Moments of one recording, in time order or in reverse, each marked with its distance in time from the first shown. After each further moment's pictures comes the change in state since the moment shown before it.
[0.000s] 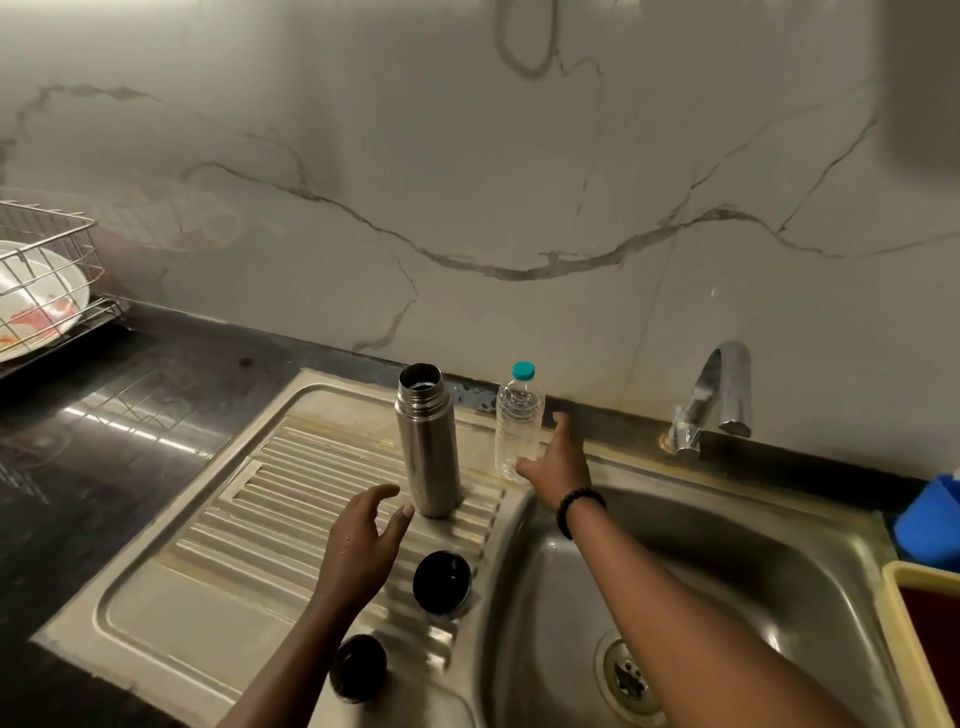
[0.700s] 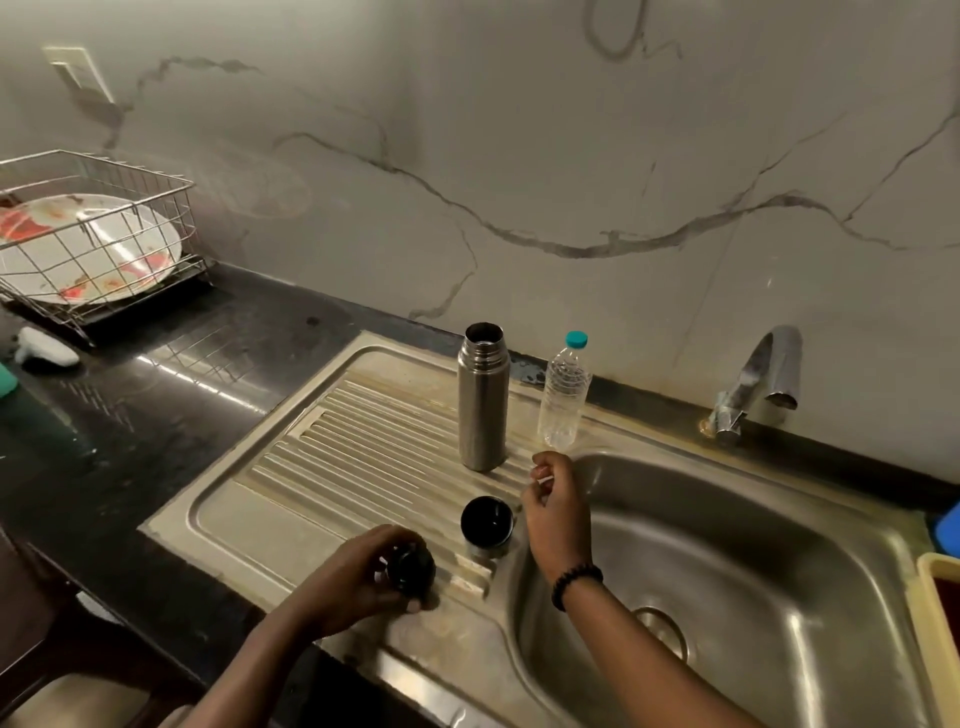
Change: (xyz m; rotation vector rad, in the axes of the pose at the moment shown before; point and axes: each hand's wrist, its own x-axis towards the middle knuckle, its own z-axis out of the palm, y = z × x) left_hand -0.079 -0.068 -0.064 0.011 -0.522 0.146; right_hand -0.123 0.006 0.049 0.255 0.051 -0.176
